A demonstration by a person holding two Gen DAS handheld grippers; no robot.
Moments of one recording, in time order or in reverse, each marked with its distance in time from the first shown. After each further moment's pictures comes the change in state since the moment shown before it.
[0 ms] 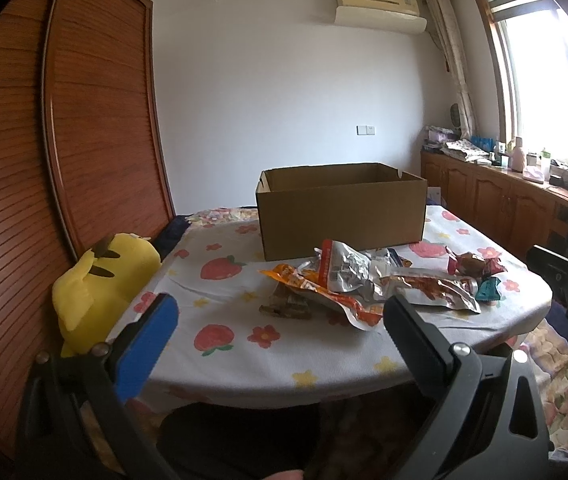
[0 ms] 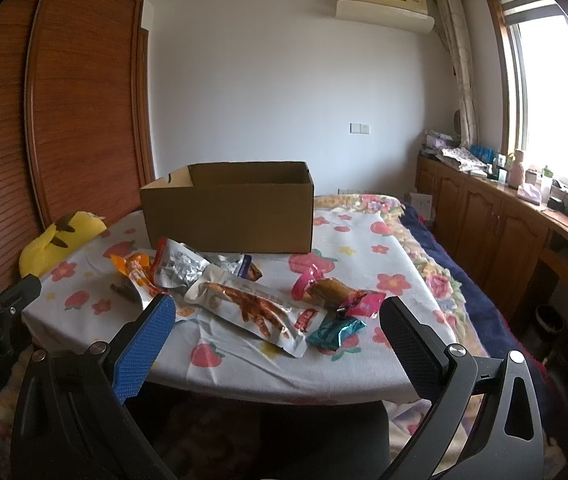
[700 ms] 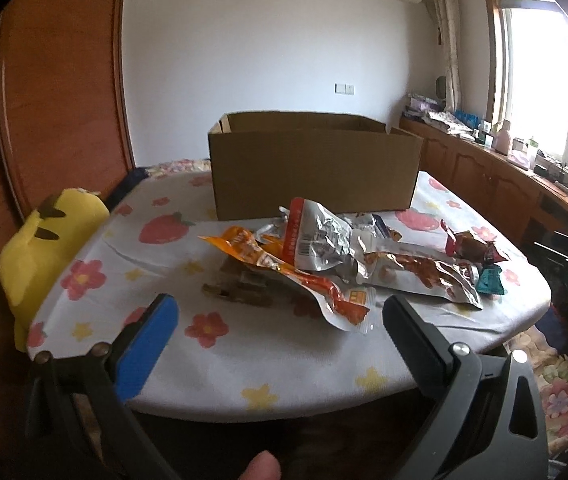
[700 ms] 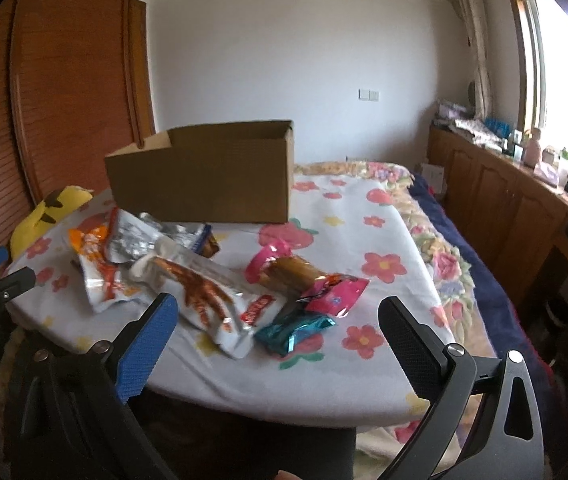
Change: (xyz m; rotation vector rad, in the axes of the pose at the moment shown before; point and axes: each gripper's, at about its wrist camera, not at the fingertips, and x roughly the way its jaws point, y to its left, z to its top) left arm 0.097 -0.013 -0.007 -0.058 0.188 -0.137; right arm 0.079 -0.071 -0.005 0.000 0.141 0.064
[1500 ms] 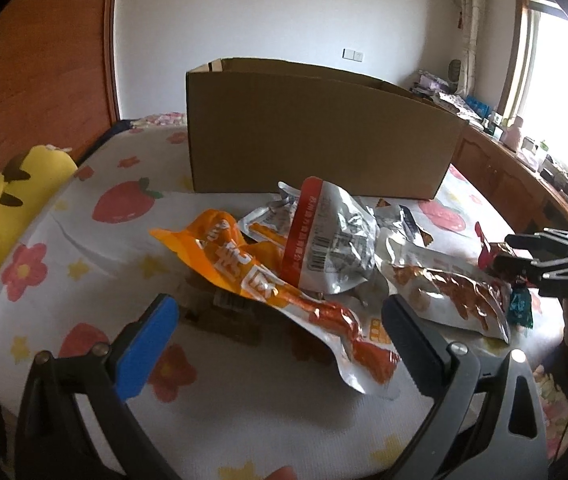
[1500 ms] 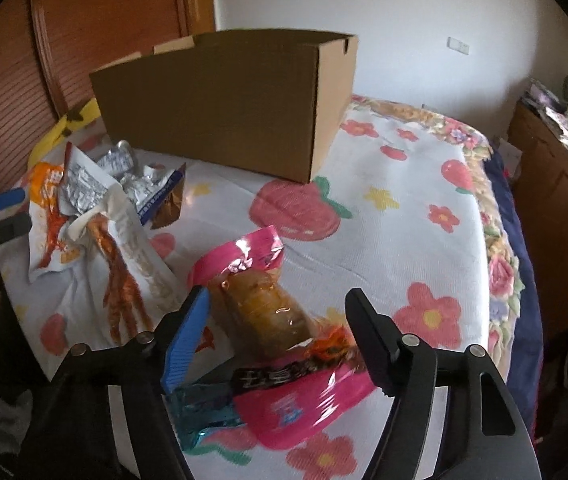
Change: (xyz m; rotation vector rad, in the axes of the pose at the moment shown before) left arm 0.088 0.013 0.022 -0.094 0.156 -0.054; right arm 0.131 -0.031 0.035 -0.238 0.317 0.228
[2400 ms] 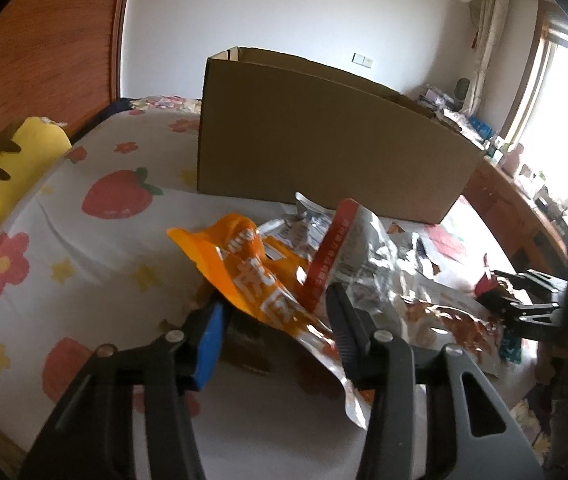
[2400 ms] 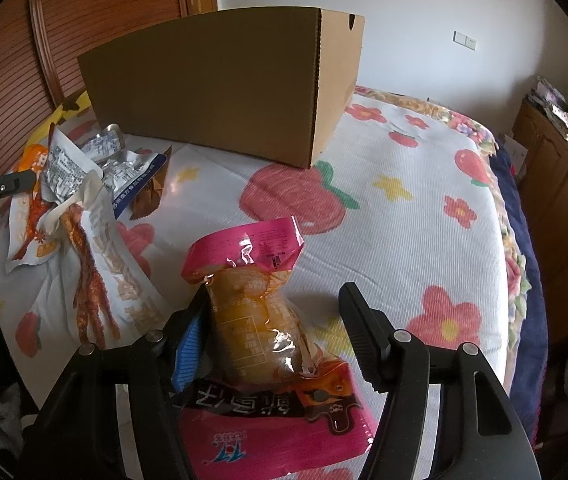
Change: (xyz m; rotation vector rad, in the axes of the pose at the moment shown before) left arm 0.018 0.023 0.018 -0.091 0.015 -0.037; right arm 0.022 -0.002 -0.001 0.008 0.013 -0.005
